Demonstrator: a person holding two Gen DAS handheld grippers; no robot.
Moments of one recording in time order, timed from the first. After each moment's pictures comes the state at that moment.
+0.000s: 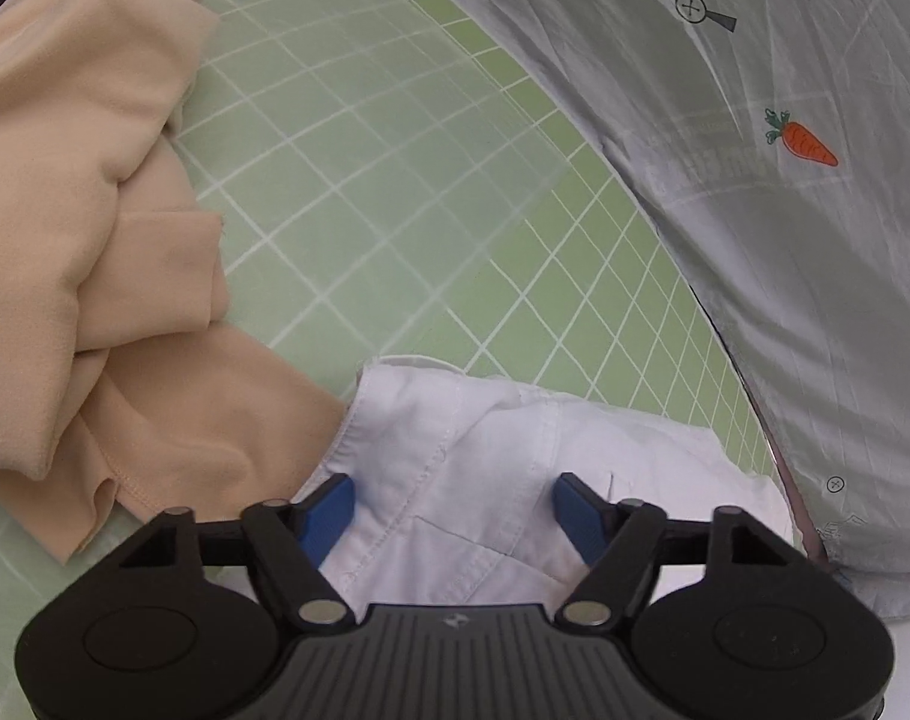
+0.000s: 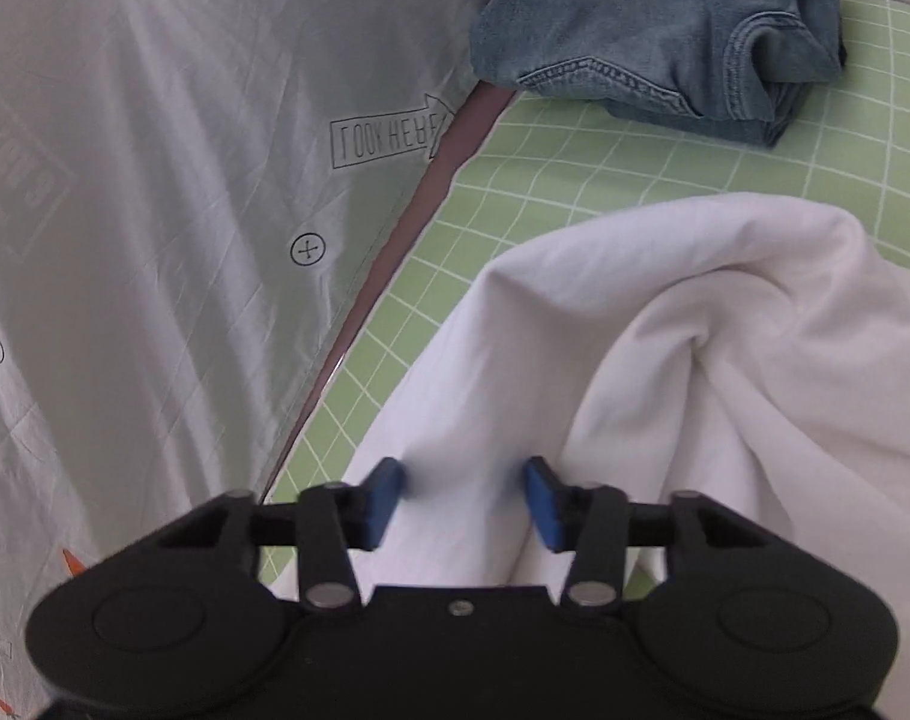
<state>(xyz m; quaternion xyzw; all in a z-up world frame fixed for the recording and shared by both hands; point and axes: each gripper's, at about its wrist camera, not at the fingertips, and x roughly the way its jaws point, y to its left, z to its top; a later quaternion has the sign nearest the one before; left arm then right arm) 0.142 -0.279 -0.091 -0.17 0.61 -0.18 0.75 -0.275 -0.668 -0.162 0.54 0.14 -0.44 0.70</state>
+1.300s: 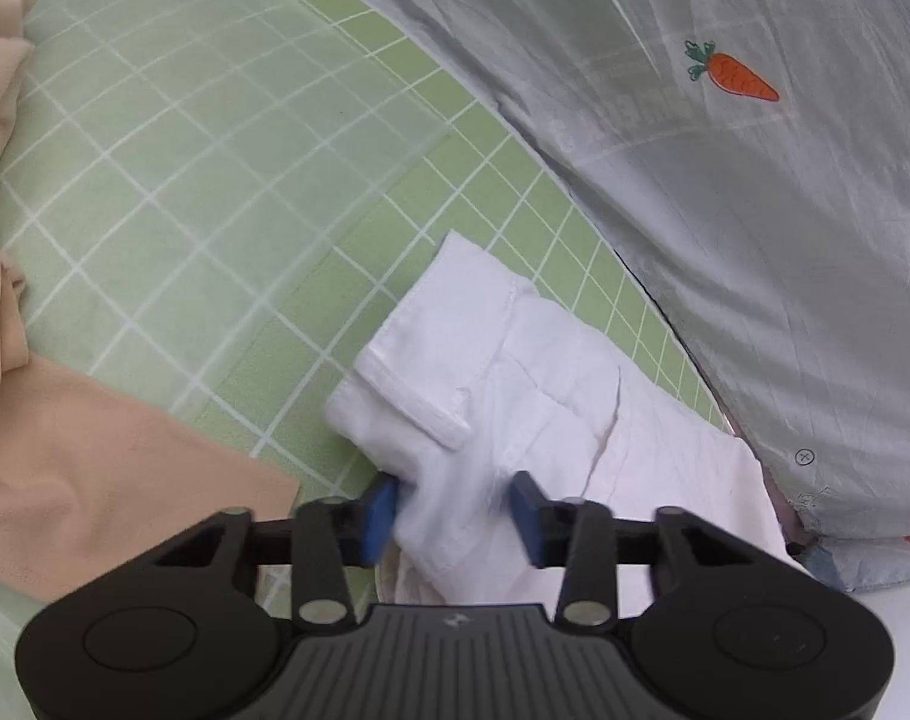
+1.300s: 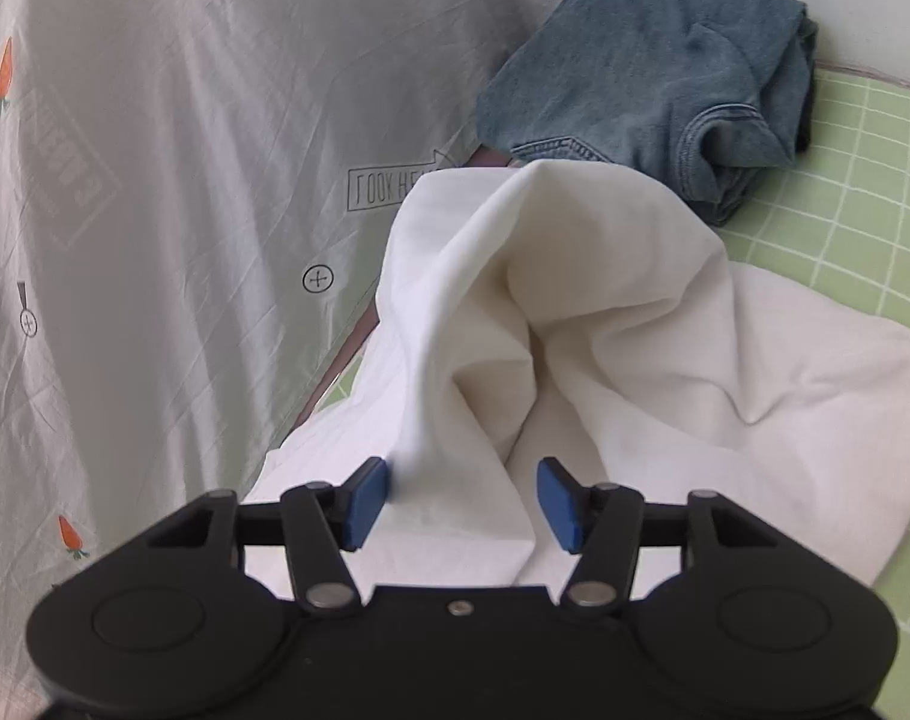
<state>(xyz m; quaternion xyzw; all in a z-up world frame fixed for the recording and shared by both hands) 0.138 -0.341 -0.113 -0.16 0.61 -0.24 0.74 -0.304 -0.672 -0.158 0.49 0.14 -0.46 0.73</state>
